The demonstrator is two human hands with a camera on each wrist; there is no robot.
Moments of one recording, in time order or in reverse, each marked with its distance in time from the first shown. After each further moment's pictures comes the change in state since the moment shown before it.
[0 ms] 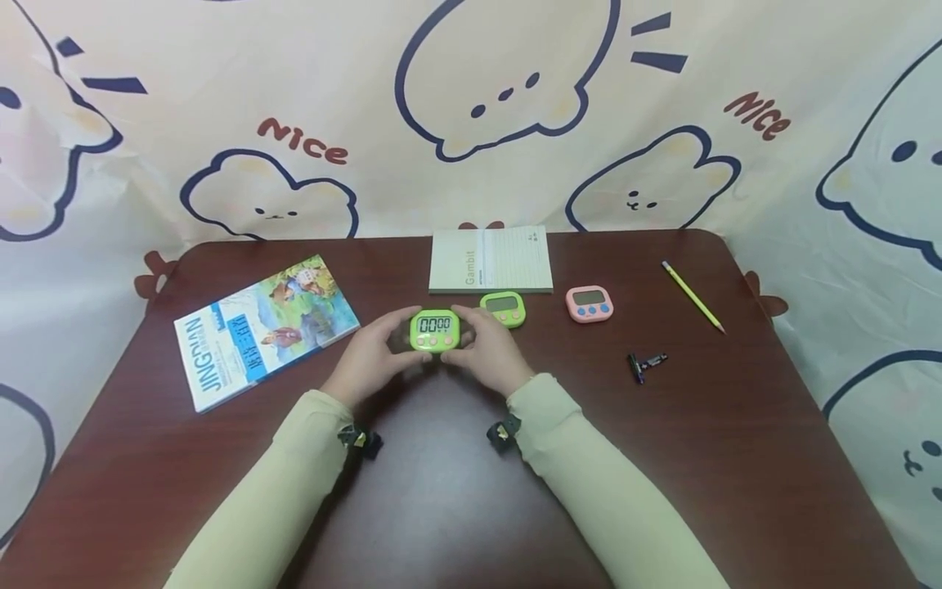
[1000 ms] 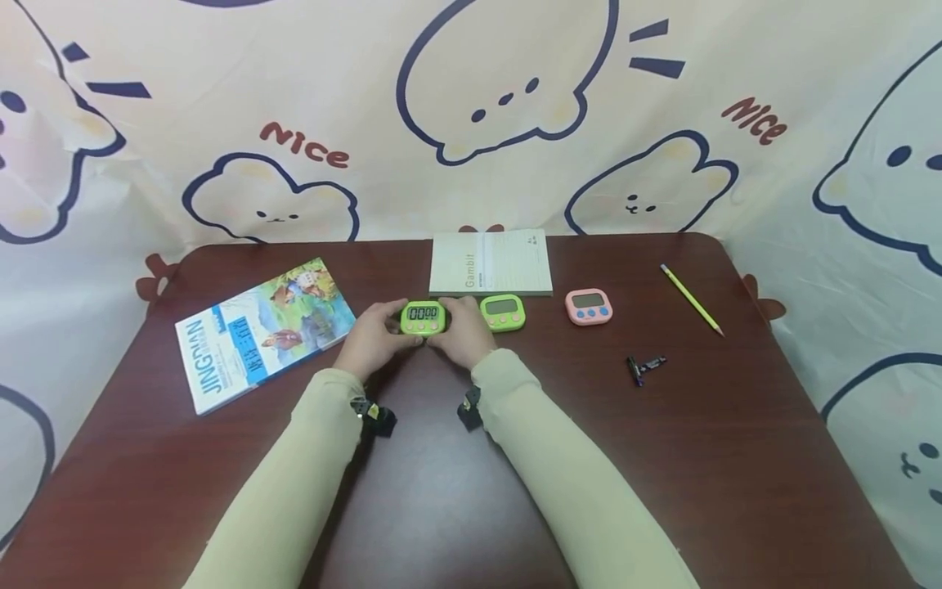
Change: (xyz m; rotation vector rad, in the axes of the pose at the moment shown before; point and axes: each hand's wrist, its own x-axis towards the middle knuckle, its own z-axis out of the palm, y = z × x) left_hand 0.035 -0.022 0.001 -0.010 0.025 -0.203; right_hand 0.049 -0.004 0.029 -0.196 0.020 0.125
